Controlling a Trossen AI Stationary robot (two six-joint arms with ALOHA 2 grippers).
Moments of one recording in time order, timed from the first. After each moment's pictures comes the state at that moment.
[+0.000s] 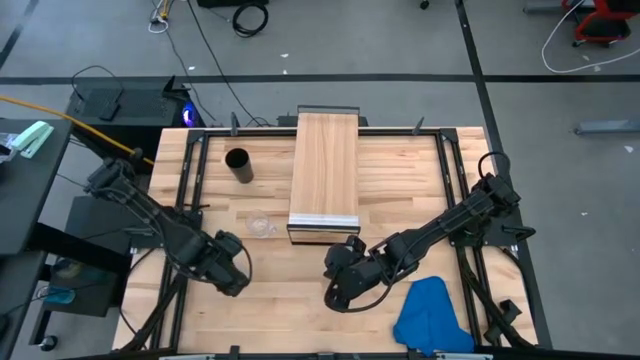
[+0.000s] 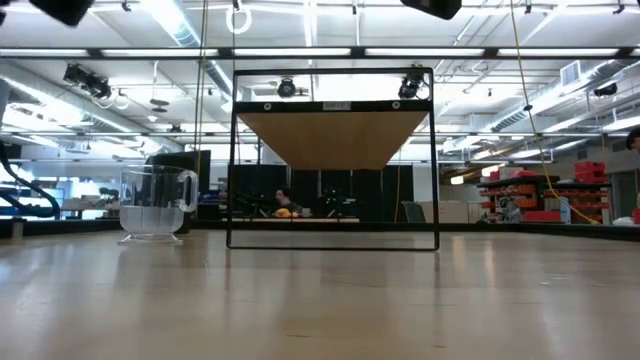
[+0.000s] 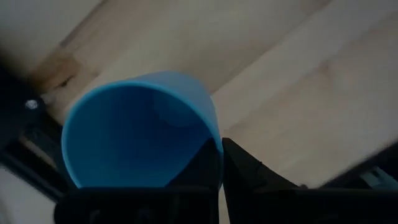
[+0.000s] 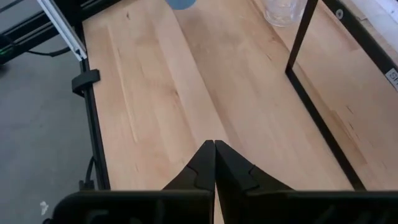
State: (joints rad) left arm -0.67 1.38 1.11 -1.18 -0.01 -1.56; right arm 0.49 1.82 1.56 -0.65 0.35 0.83
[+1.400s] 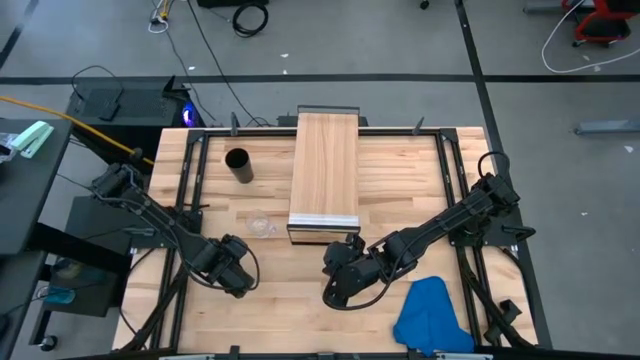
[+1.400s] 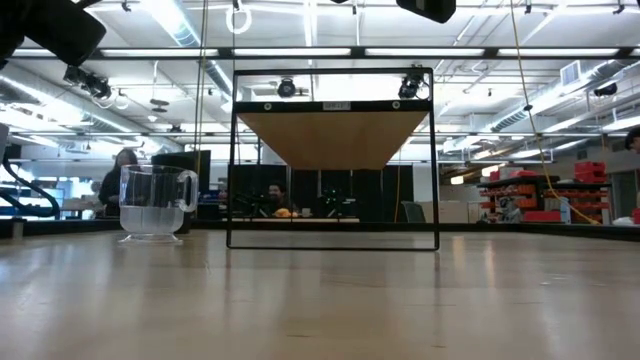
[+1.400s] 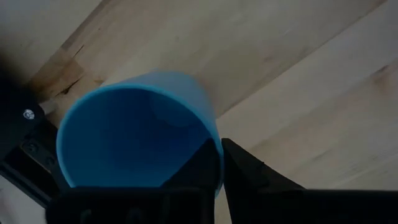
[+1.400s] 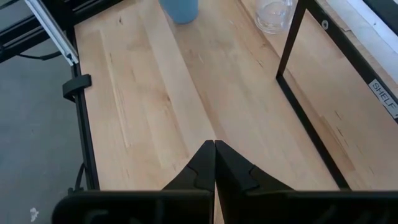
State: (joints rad) left arm -0.65 1.47 1.04 -1.12 0.00 -1.54; right arm 0.48 1.82 1.56 -0.66 0.37 0.82
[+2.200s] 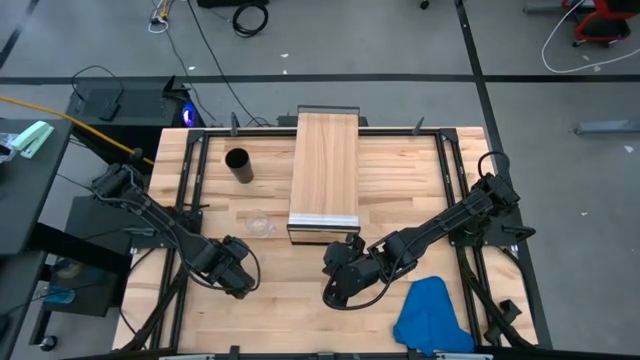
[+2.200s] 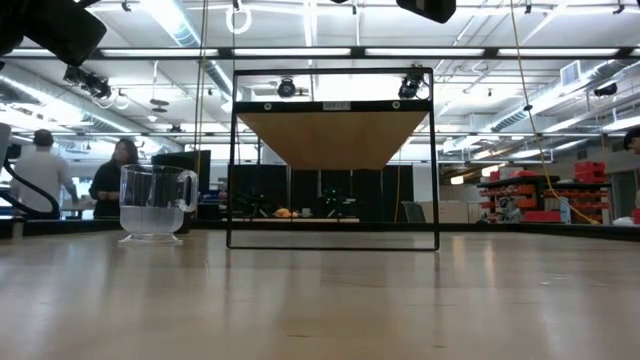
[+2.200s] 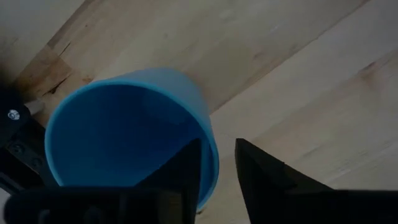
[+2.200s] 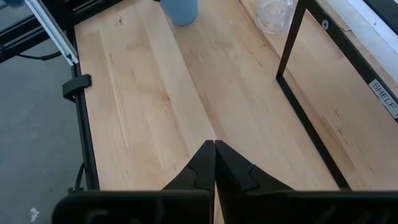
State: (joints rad) left arm -0.65 1.47 1.04 -1.09 0.00 -1.54; right arm 0.48 1.82 1.56 -0.66 0.37 0.82
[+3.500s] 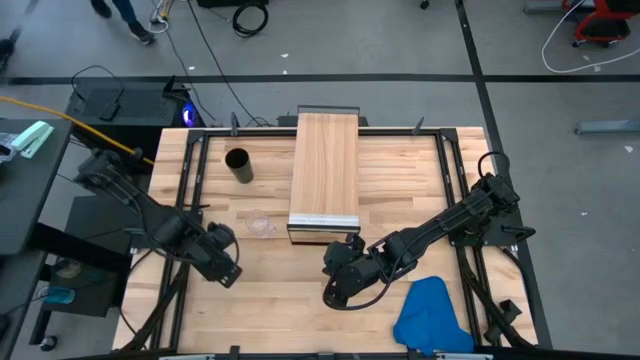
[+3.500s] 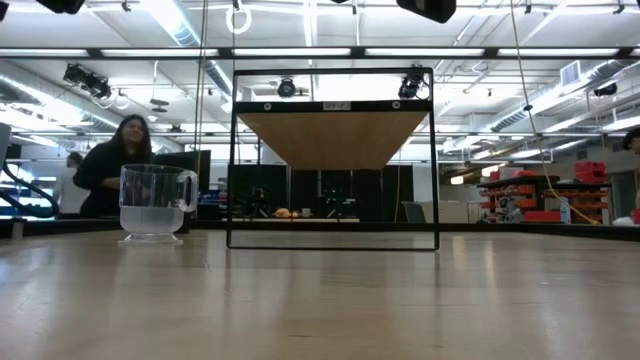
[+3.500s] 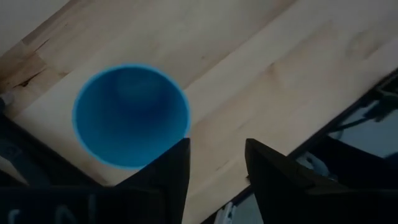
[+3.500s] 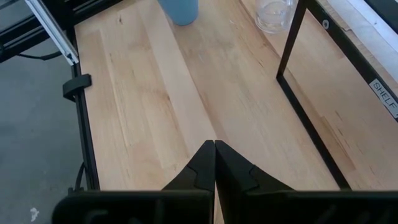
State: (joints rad) left arm -0.65 1.18 1.04 -1.08 -0.02 -1.59; right arm 0.48 1.82 1.56 -0.66 0.37 0.82
